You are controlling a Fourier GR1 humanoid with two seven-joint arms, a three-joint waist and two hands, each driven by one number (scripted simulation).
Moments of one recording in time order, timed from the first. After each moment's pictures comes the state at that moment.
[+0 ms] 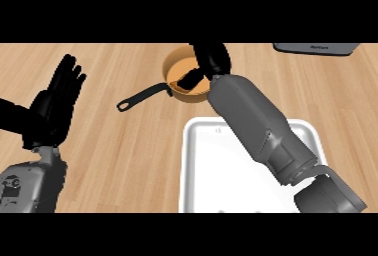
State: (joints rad) left arm -0.29 0.19 0.09 -1.60 0.07 0.09 0.24; right arm -1.24 0.00 0.30 -0.36 0.40 -0.42 0.06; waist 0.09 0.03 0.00
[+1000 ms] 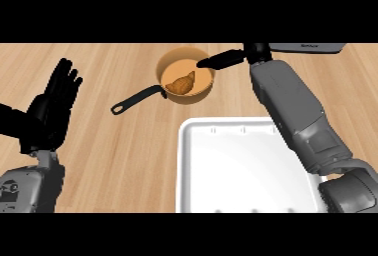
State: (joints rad) left arm -0.26 0.19 0.10 -1.62 0.06 0.11 0.24; right arm -1.22 -0.13 -0.09 -0.29 0.01 -0.15 -0.38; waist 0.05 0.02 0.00
